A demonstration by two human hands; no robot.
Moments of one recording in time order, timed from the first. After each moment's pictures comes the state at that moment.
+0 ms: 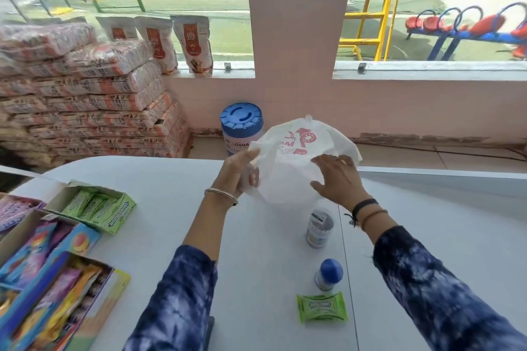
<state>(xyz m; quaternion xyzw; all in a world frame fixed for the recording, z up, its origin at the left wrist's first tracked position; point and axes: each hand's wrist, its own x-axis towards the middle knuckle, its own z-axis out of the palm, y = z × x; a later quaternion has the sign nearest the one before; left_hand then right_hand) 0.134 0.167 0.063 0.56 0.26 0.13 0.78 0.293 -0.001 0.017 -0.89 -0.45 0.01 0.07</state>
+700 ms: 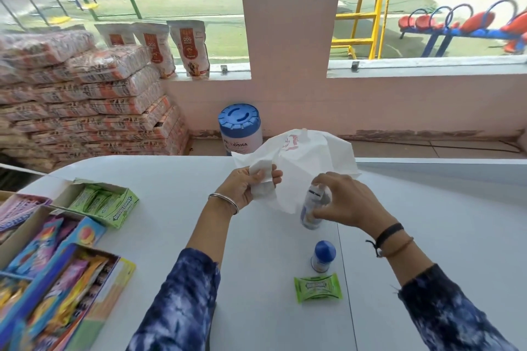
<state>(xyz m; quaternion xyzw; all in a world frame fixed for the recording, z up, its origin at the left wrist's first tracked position) 0.117 0.138 0.043 0.46 0.21 0.04 0.86 0.225 -0.066 0.059 -0.87 -0.45 0.10 0.18</state>
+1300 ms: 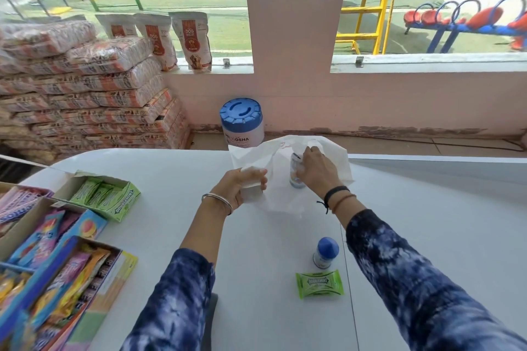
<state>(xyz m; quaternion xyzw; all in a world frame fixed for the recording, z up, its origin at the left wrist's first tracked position) 0.105 0.152 0.032 0.52 0.31 0.03 0.80 0.248 0.025 0.030 -0.92 -0.35 0.08 0.17</state>
